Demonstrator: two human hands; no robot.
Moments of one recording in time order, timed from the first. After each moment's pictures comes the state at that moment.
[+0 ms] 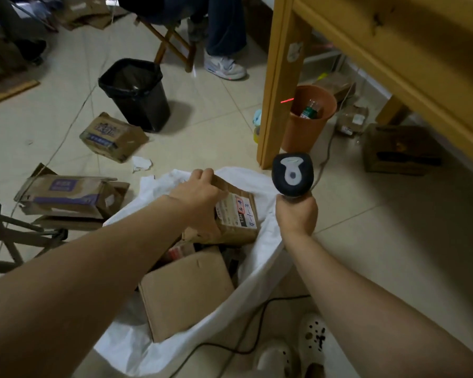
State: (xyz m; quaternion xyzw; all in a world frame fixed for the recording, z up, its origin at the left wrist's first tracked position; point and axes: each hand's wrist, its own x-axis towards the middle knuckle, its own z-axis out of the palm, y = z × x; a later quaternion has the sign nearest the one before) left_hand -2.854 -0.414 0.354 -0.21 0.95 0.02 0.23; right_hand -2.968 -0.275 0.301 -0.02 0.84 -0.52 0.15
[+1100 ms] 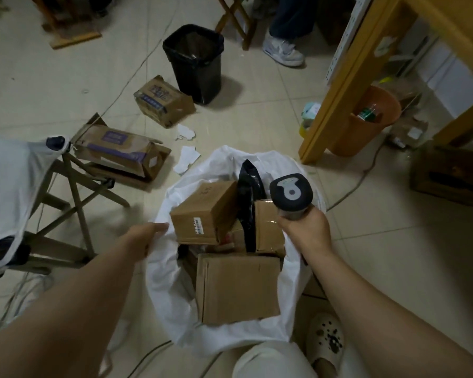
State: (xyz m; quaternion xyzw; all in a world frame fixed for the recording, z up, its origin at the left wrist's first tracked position) left_hand -2.615 -0.460 0.212 -0.73 0.34 0.60 -0.02; right_hand -2.889 -0.283 0.300 -0.22 0.86 -0.36 0.28
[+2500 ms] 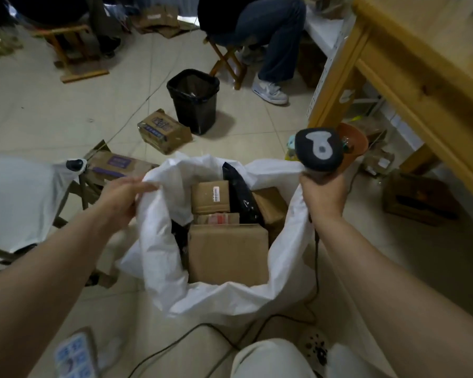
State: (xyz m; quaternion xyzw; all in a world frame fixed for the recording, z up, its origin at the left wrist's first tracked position) left_hand -2.623 -0.469 0.385 -0.60 0.44 0.62 -0.23; right_hand -2.903 -0.291 0.422 -0.21 0.83 -0.50 0.14
